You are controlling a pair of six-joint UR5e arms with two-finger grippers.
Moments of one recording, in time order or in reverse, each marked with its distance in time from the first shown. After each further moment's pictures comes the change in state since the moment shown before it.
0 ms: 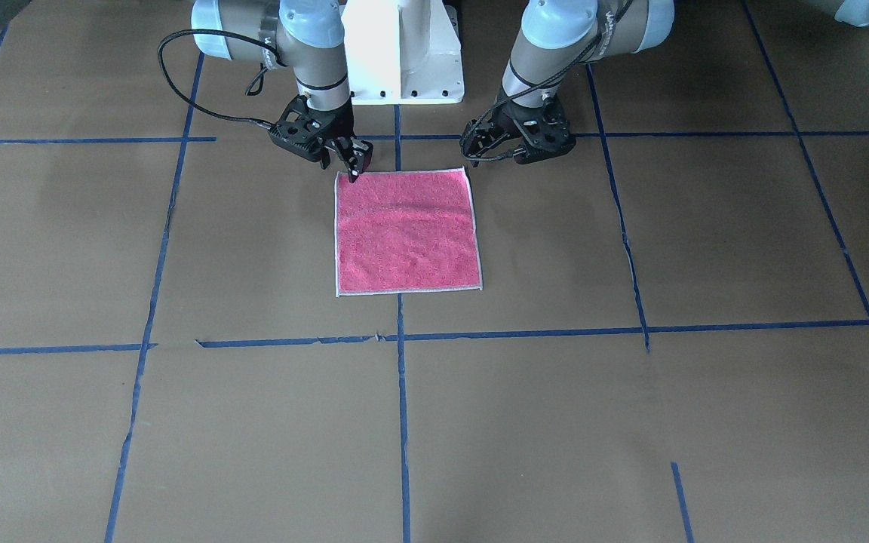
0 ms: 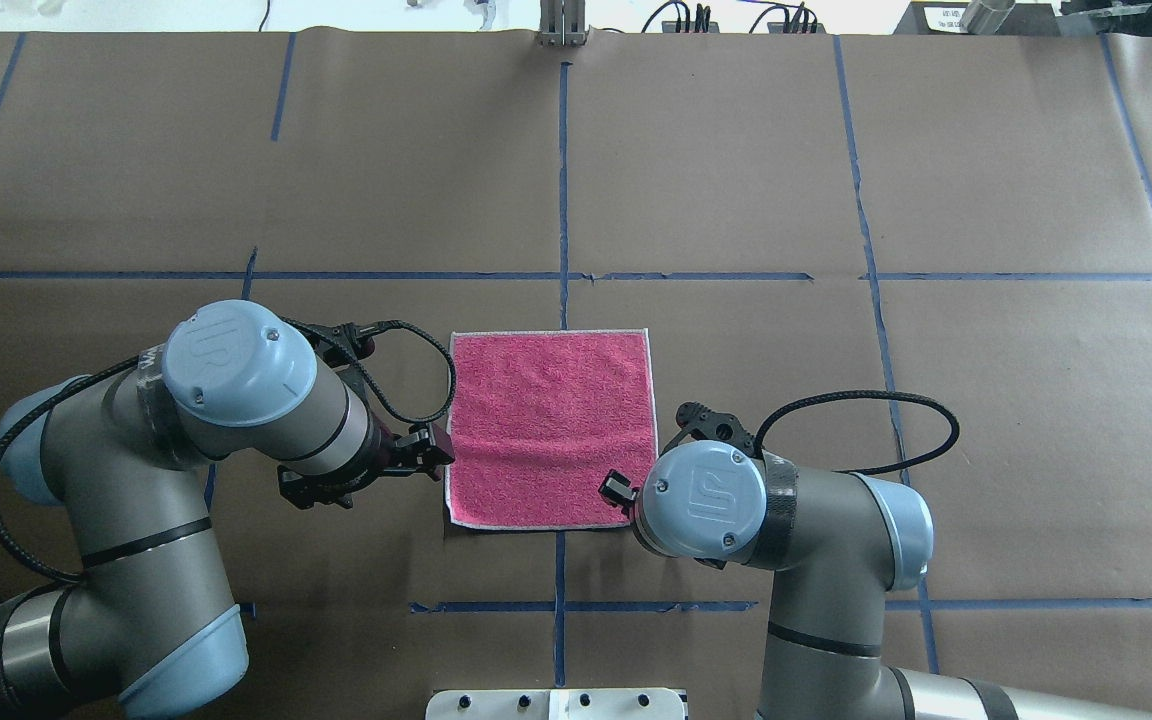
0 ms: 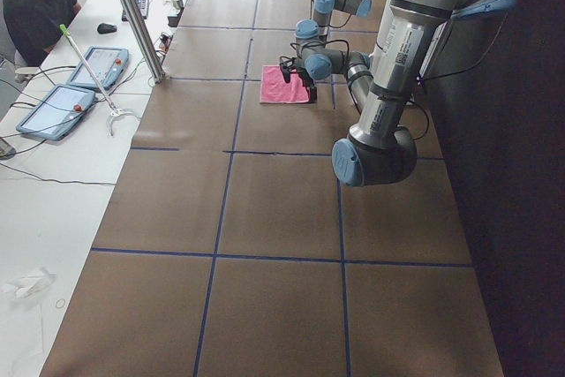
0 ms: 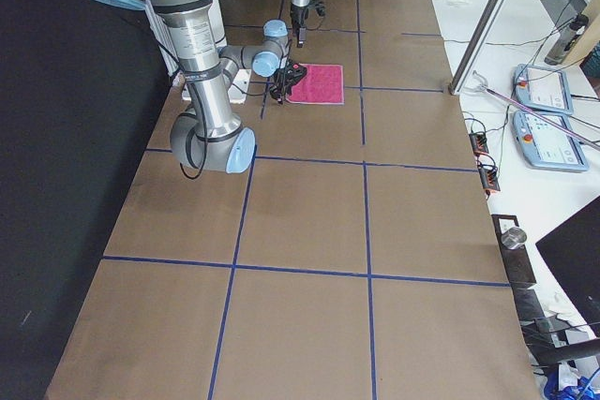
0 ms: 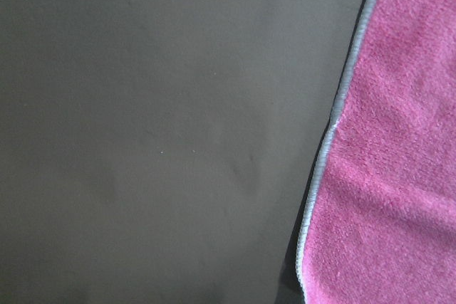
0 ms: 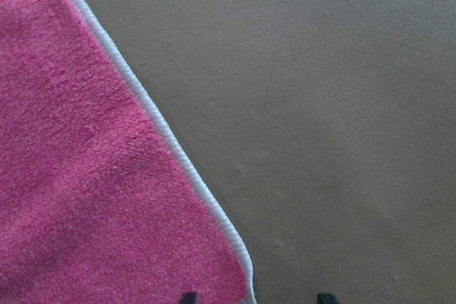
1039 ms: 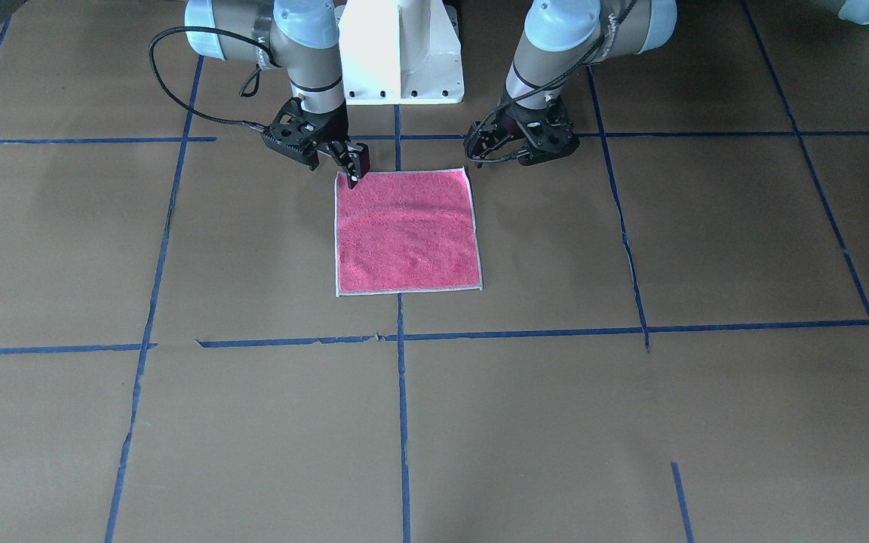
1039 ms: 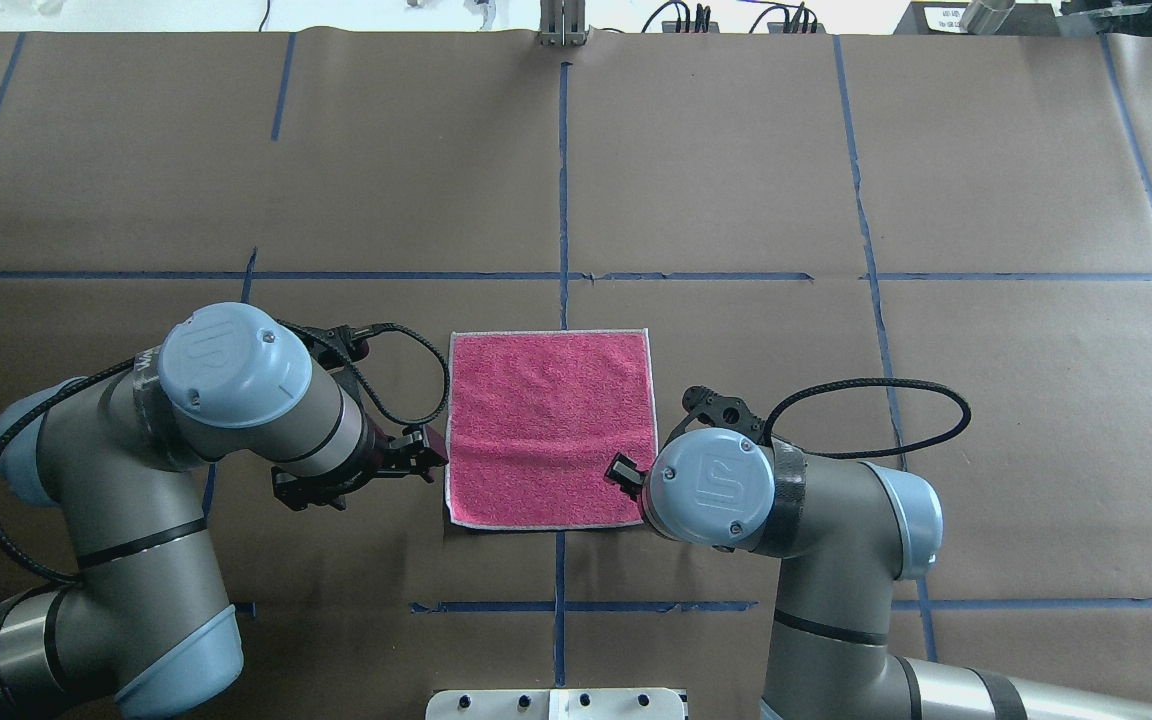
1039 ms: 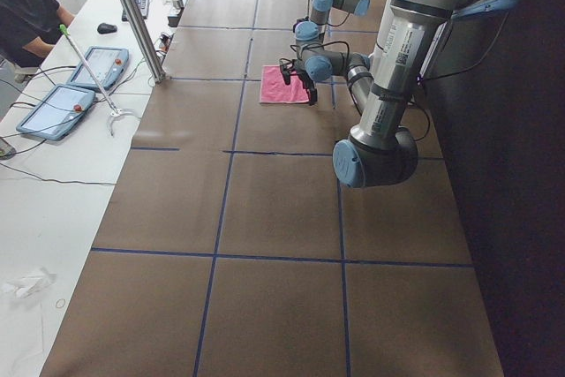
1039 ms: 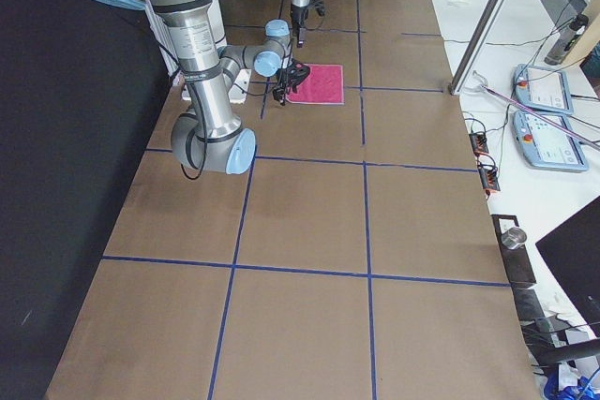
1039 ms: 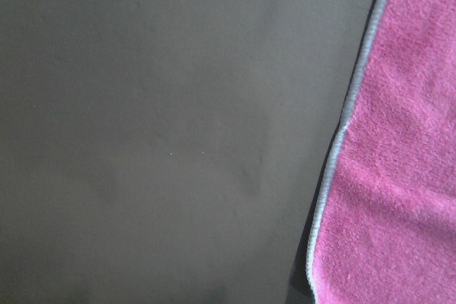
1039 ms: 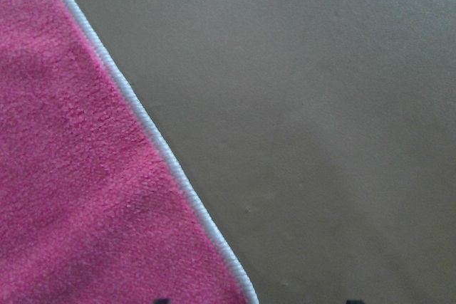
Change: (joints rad) left arm 0.000 0.011 0.001 0.000 0.000 0.002; right arm 0.020 -0.001 0.004 -0.007 -0.024 -0.037
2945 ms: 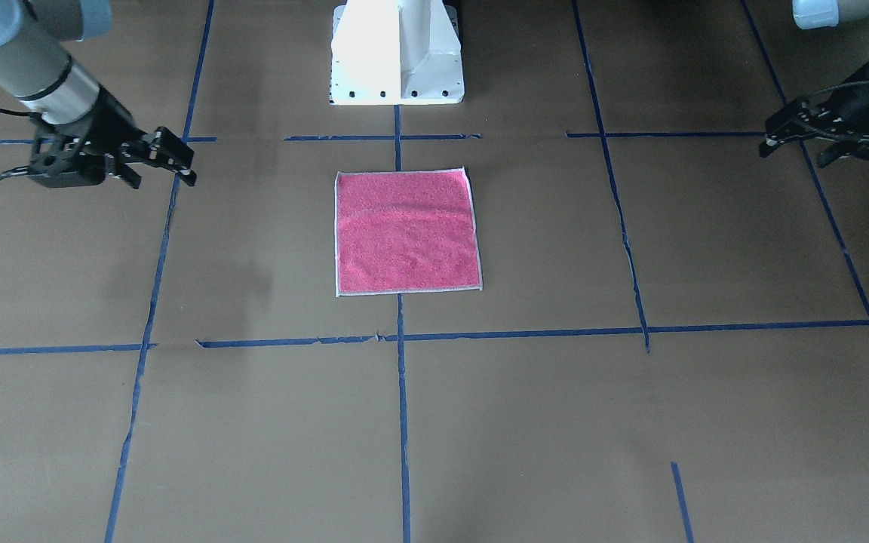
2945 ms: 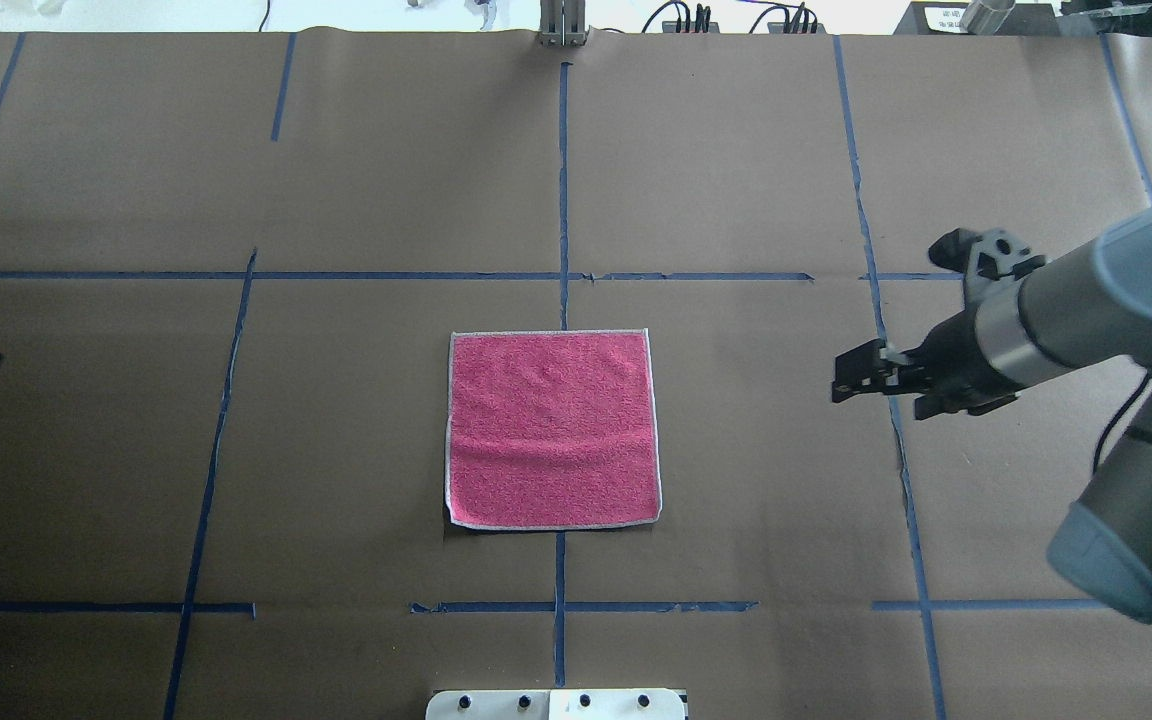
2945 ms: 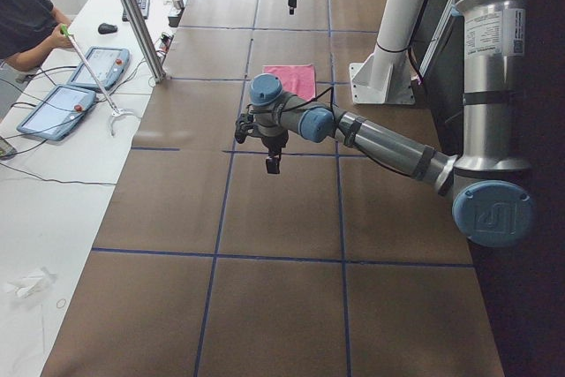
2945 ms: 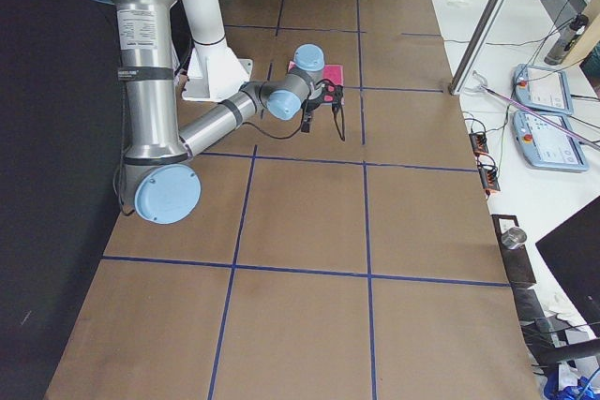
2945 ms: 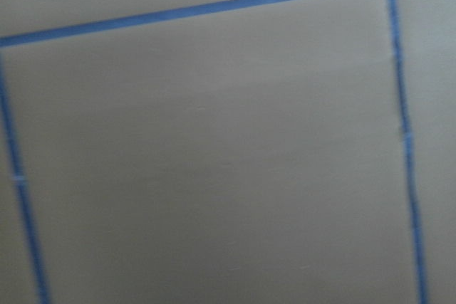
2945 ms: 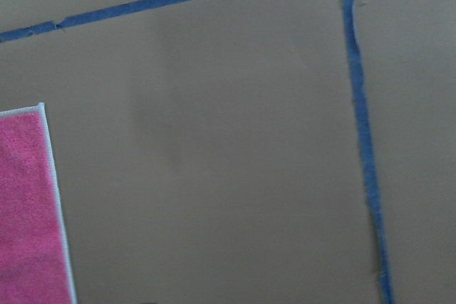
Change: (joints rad) left arm -0.626 0.453 -0.092 0.005 -0.413 1.057; right arm 0.390 -0.387 0.211 0.303 0.430 -0.599
